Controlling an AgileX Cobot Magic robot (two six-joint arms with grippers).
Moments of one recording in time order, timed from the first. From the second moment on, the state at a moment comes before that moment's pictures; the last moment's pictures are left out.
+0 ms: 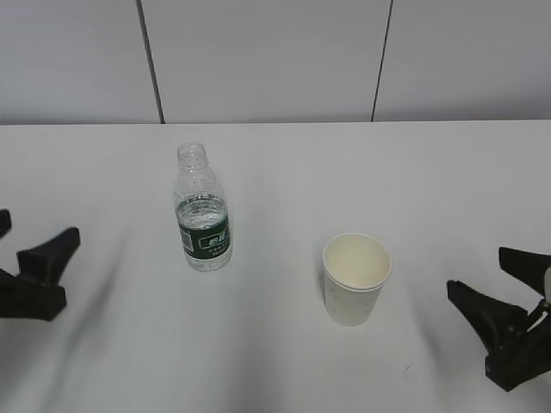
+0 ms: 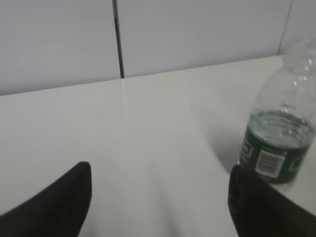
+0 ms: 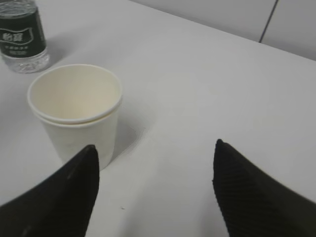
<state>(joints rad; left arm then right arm) -0.32 1.52 -0.09 -0.01 -1.12 0.05 0.14 1.42 -0.05 -0.27 -0.97 -0.12</state>
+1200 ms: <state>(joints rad) -0.32 1.83 -0.11 0.11 -1.15 0.03 0.14 2.07 -0.38 -0.61 -1.15 -0.16</state>
